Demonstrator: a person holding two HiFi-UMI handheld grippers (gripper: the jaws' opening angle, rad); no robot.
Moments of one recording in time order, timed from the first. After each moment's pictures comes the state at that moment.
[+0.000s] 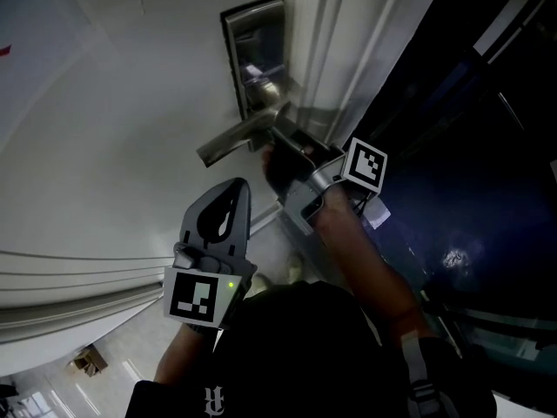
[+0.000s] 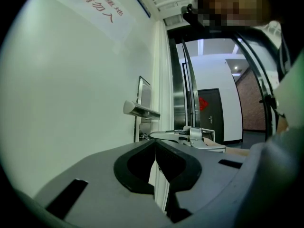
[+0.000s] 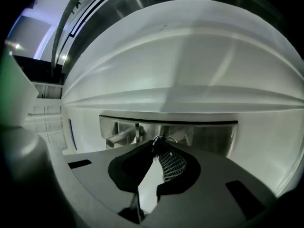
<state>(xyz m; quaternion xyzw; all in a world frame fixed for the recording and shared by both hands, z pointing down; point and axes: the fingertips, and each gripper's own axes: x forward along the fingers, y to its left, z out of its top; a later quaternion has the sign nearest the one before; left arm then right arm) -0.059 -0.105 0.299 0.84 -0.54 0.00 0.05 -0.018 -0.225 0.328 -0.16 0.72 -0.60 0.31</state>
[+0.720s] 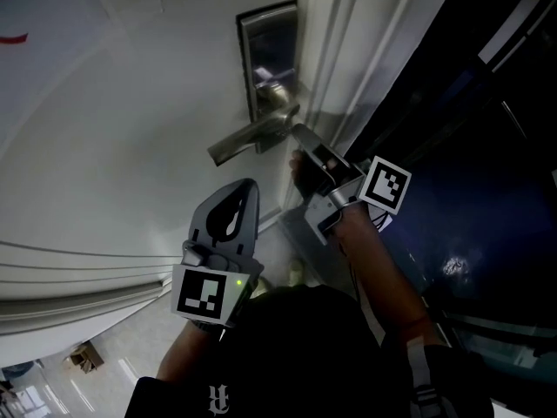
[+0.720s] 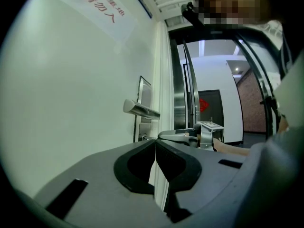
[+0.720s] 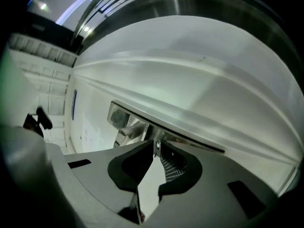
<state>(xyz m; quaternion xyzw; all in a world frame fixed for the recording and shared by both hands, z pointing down) -0.057 -0.106 0.301 0.84 -0.54 -0.01 0.05 0.012 -0.215 0.320 -0.22 0.82 -0.47 0.25</state>
